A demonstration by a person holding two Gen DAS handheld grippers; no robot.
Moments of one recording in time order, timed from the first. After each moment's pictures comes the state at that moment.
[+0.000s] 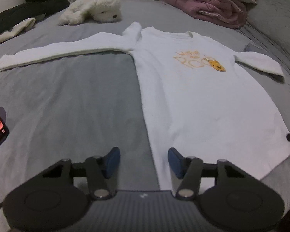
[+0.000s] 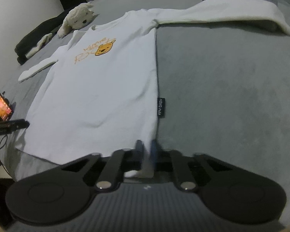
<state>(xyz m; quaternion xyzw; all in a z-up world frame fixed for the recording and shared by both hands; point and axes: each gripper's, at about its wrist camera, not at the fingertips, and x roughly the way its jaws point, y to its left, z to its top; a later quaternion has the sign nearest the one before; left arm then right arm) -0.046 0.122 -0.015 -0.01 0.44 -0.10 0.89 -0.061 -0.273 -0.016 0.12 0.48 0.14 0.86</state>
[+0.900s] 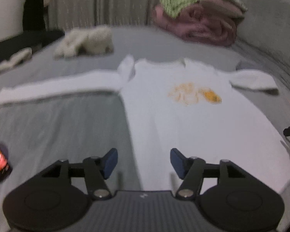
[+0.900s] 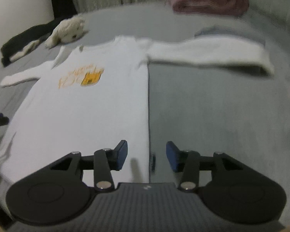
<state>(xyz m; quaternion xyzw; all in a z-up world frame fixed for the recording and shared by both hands) -0.028 0.103 0.005 0.01 0.34 -0.10 0.94 -0.032 -0.244 0.010 0.02 0.40 0.06 0.91</state>
